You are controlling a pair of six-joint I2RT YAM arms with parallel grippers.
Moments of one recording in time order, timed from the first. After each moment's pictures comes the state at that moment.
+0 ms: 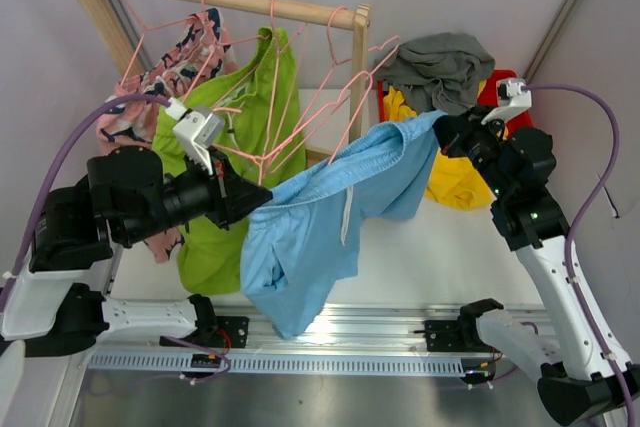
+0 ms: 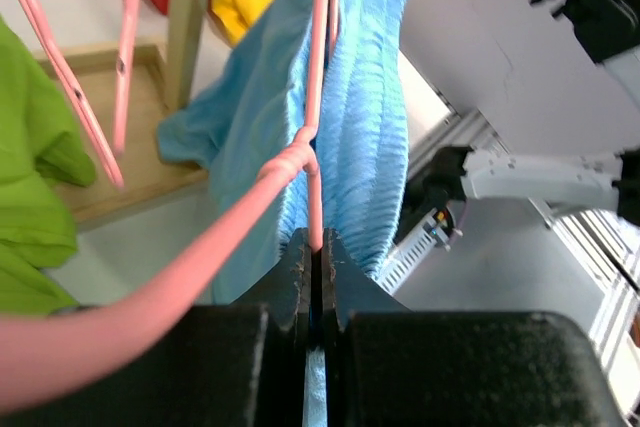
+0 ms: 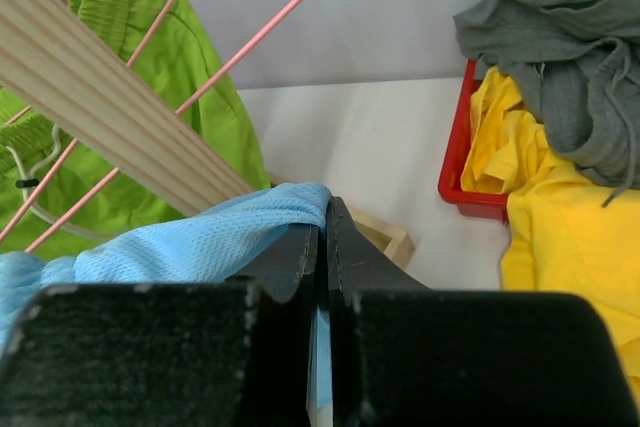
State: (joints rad) left arm -1.15 1.00 1.84 -1.16 -0.22 -0.52; right arm 0.29 0.94 1.14 -0.18 -0.07 0.39
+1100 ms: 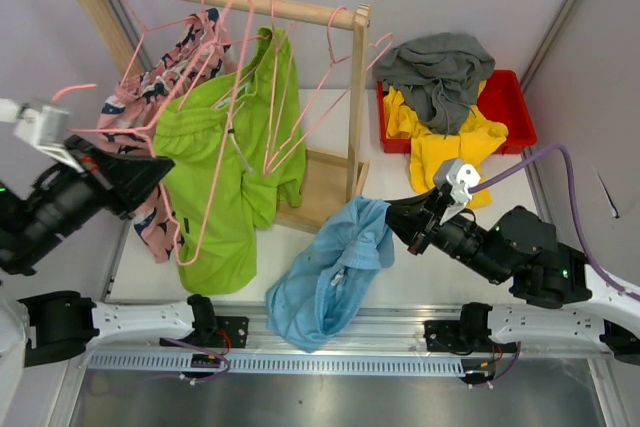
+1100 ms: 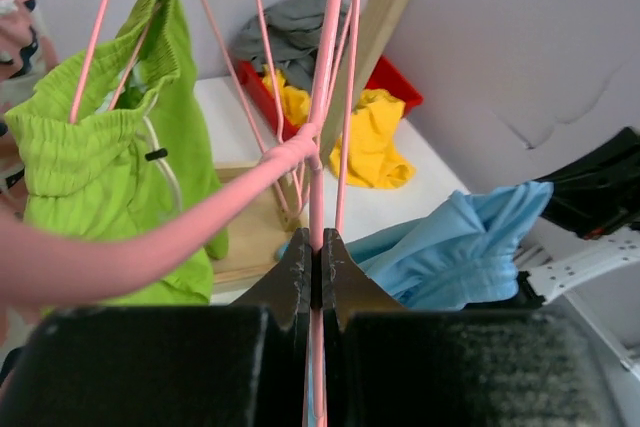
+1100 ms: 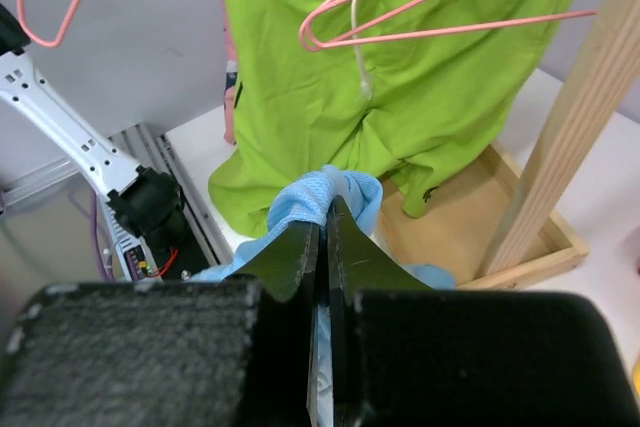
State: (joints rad) left arm -1.16 0.94 2.18 -1.31 -0.55 -0.36; right arm 1.35 0.74 1.14 -0.33 0.36 0.07
